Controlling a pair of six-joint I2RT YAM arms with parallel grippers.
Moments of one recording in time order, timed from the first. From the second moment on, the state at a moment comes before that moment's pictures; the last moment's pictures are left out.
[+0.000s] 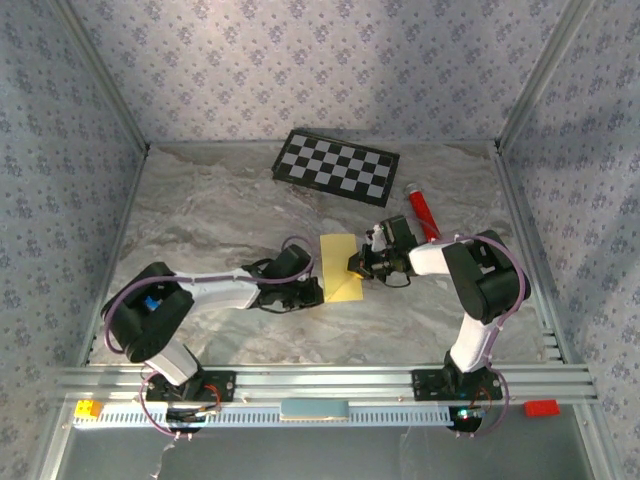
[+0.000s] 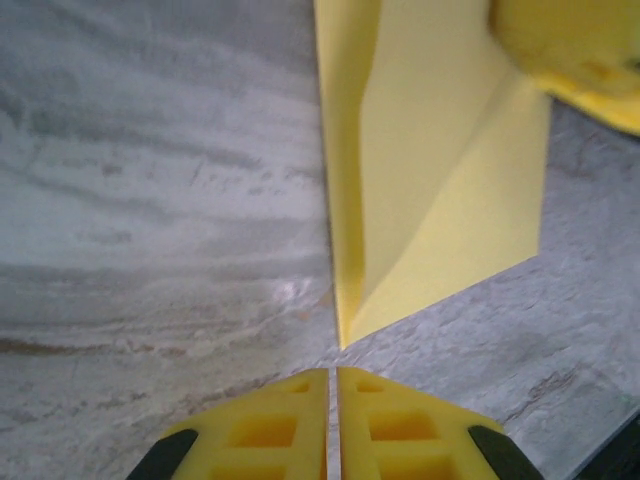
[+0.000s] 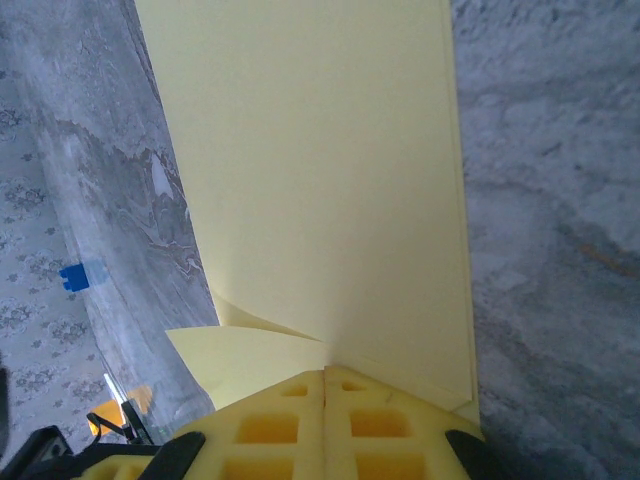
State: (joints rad) left arm -0.86 1.58 0.73 -0.10 0.25 -0.96; right arm 0.39 1.79 0.74 0.09 -0.68 0.76
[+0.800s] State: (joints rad) left arm -0.79 1.84 0.94 -0.06 0.35 -0.91; right arm 0.37 1.77 0.75 0.02 -0.67 0.72
